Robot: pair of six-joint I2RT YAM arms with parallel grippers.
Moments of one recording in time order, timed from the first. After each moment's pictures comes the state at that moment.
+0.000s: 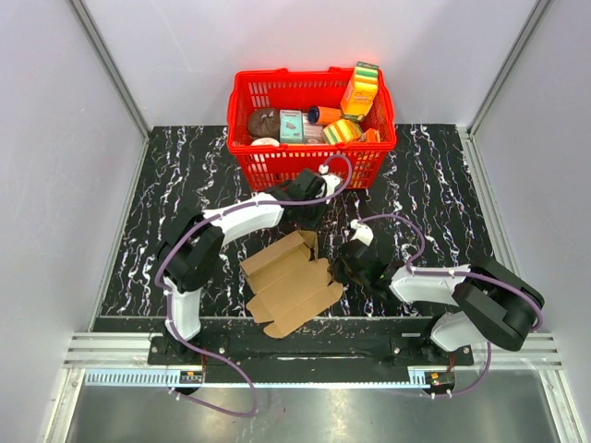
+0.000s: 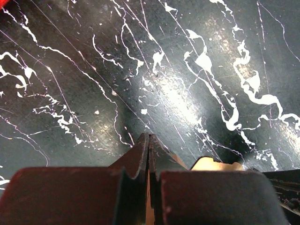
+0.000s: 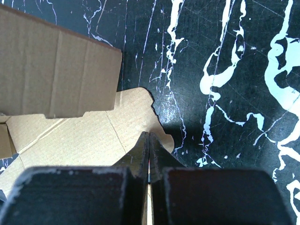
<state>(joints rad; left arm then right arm) -0.75 1.93 1.40 -0.37 0.08 -0.10 0.86 1.41 0.45 0.23 0.23 0.86</state>
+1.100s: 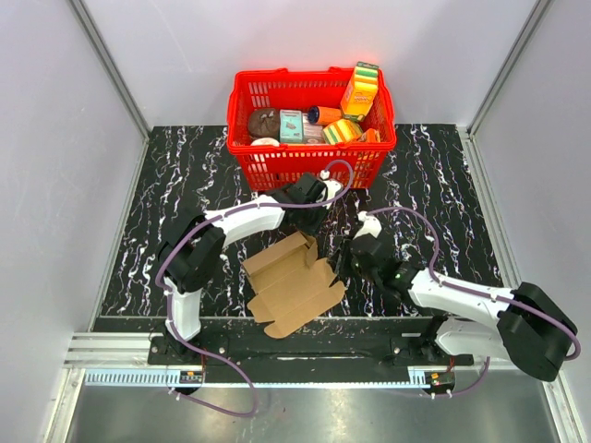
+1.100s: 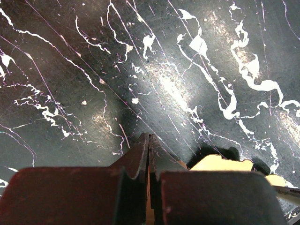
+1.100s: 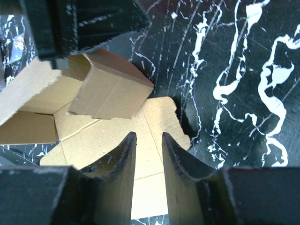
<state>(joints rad) -0.76 1.93 1.38 -0.40 0.10 -0.10 0.86 1.17 0.48 0.07 0.23 0.81</state>
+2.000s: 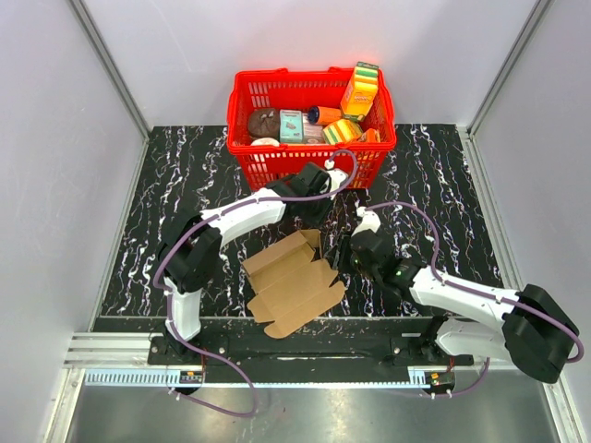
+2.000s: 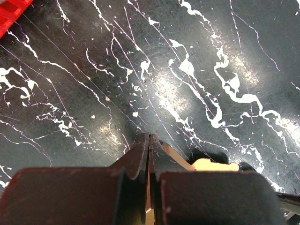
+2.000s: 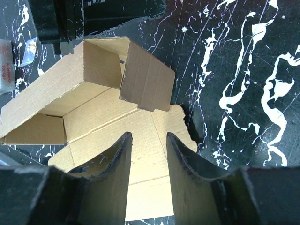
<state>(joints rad) -0.76 1.93 1.49 -0.45 0.10 -0.08 0.86 1.15 0.54 0.03 0.23 0.77</state>
